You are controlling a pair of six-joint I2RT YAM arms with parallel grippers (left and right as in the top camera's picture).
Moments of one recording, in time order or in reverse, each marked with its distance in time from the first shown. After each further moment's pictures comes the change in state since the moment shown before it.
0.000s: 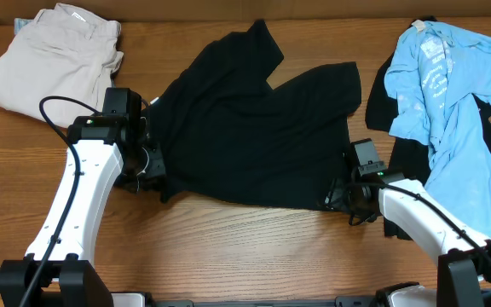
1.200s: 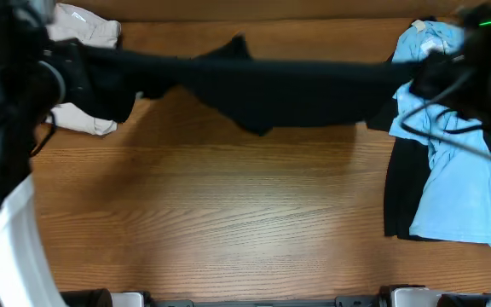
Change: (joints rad) left arm 0.069 0.002 1.207 -0.326 -0.088 0.124; right arm -0.218 -0.005 1.468 -0.766 -0.041 -0.224
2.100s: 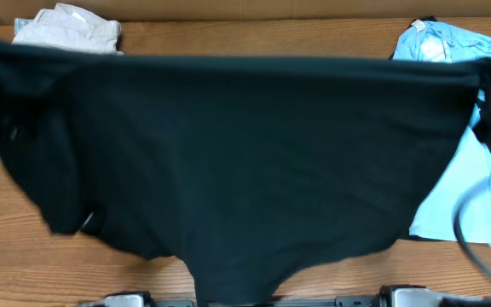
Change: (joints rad) left arm -0.002 -0.034 0.320 -0.032 -0.124 0.049; right arm -0.011 0.014 0.465 -0.229 -0.008 -0.065
